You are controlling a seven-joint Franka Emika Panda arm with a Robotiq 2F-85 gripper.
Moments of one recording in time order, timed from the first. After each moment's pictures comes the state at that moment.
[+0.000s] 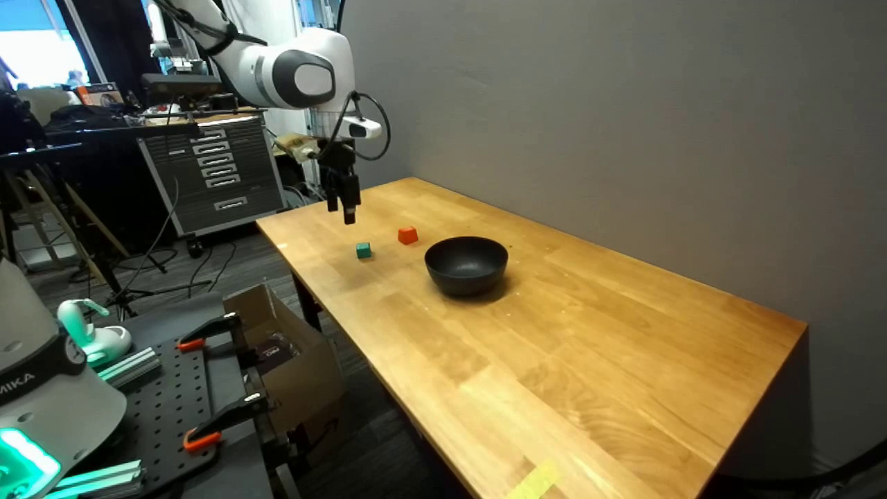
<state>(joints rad) 0.19 0.20 0.21 -2.28 -0.02 2.37 0.33</state>
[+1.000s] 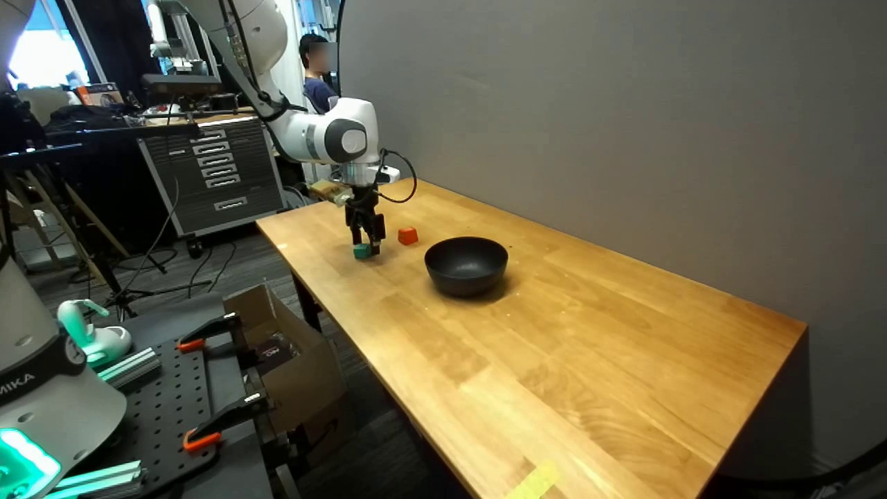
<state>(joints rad) 0.35 0.63 0.11 -1.94 -0.13 2.44 0.39</state>
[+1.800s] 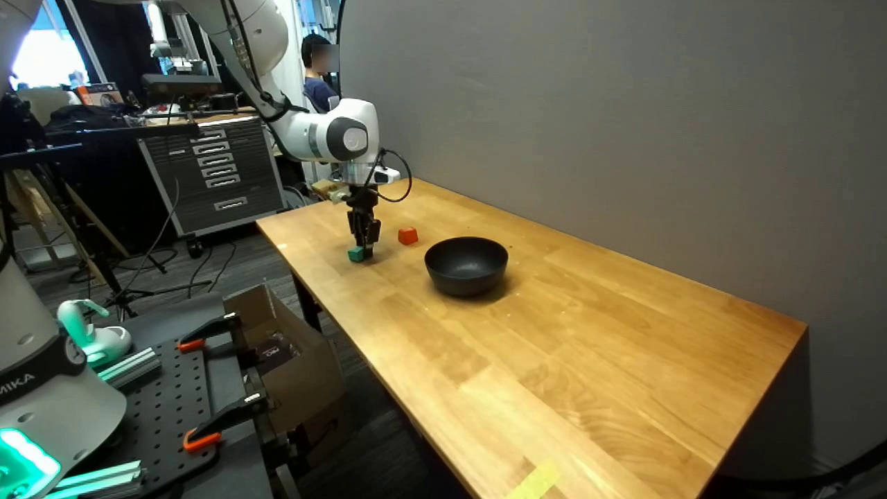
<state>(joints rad) 0.39 0.65 0.08 -1.90 -0.12 2.37 0.48</state>
